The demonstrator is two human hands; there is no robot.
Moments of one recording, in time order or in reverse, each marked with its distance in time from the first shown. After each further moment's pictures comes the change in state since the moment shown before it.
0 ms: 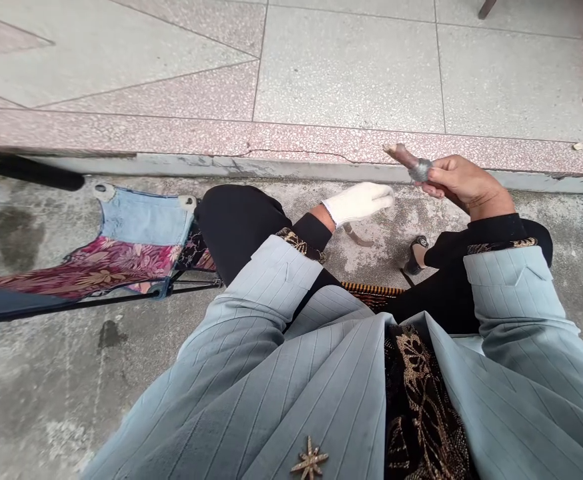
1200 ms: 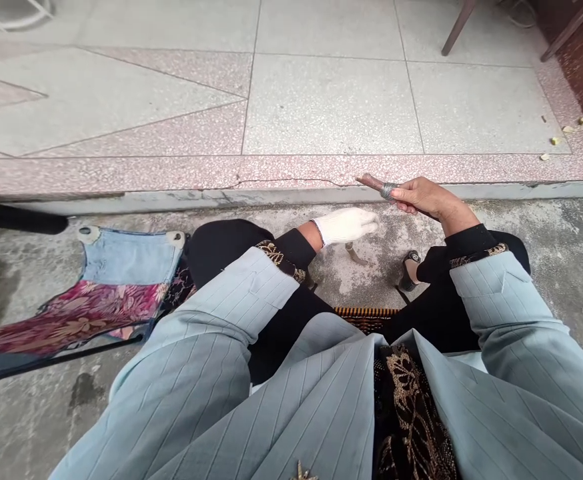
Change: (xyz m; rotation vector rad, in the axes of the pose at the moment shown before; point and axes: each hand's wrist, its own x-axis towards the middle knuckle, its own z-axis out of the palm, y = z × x) left_hand 0.004 0.004 -0.017 0.293 -0.235 -0.007; right_hand 0.026 -0.003 0.012 -0.137 0.039 0.118
